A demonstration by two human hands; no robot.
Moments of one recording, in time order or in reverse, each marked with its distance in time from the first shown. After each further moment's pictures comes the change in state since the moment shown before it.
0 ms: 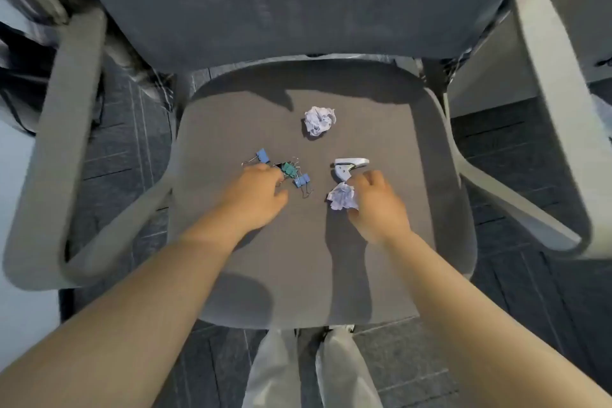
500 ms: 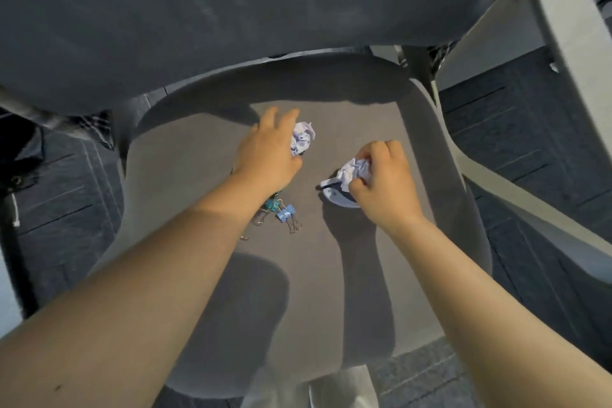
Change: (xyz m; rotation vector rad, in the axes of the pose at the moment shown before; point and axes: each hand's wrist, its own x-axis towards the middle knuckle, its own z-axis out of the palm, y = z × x) left_hand 0.117 0.038 -0.016 0.026 0.105 0.154; right_hand 0.058 0.009 -0.027 0.318 0.337 0.126
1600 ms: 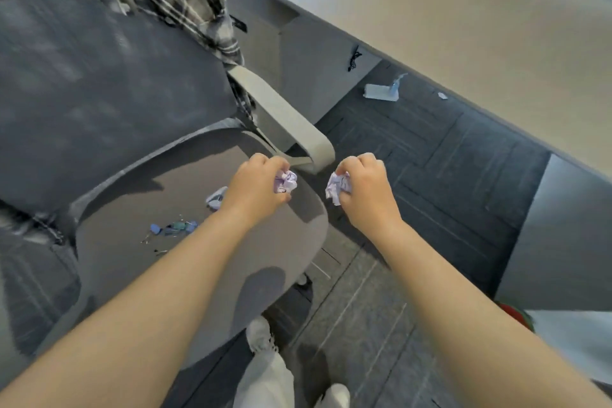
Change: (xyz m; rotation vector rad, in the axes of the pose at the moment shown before) left_hand -0.244 0.202 -0.043 0.047 -0.010 0.465; right_hand -0.272 0.057 -0.174 -0.027 0.450 0.110
